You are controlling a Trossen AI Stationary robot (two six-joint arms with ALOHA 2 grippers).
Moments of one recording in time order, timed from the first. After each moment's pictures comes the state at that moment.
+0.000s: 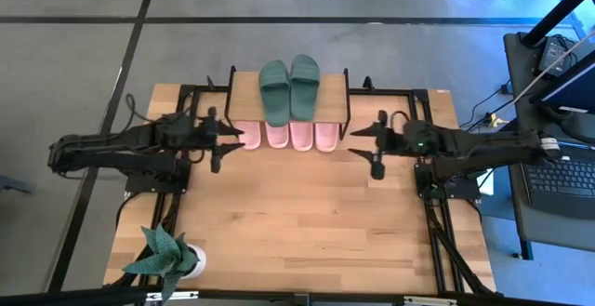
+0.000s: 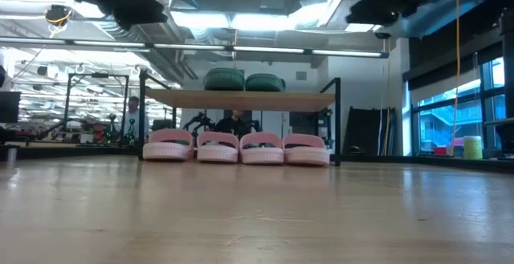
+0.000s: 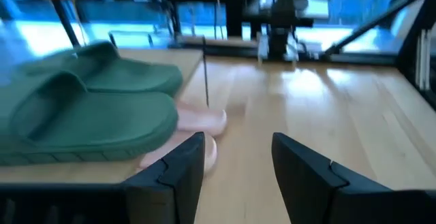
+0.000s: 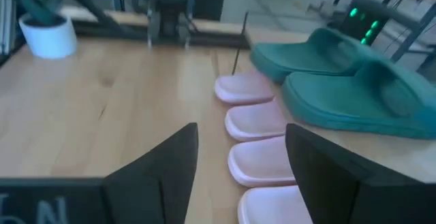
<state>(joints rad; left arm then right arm) 0.15 0.58 0.56 -0.25 -0.07 0.00 -0.02 0.85 0.66 -0.12 0.19 -0.12</state>
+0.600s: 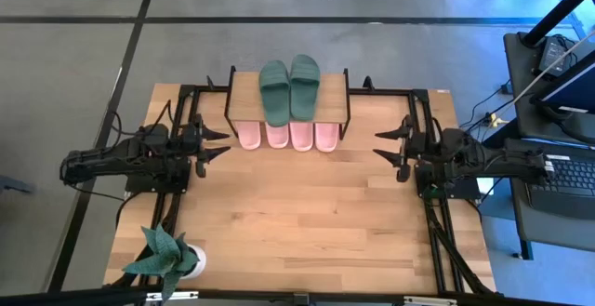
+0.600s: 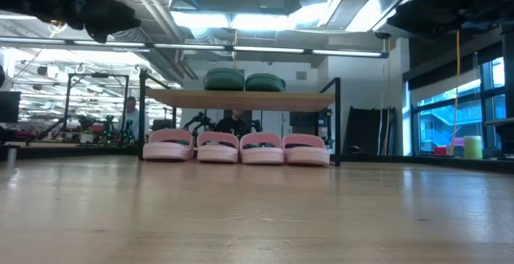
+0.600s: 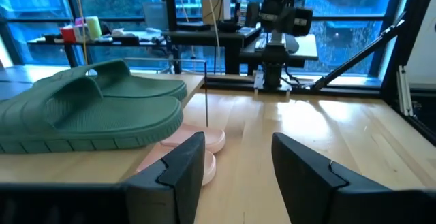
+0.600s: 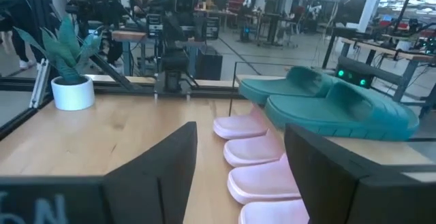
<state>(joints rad) 0.16 0.16 0.30 -0.21 -0.07 0.00 -0.07 0.30 0.30 -0.01 0.10 -0.11</state>
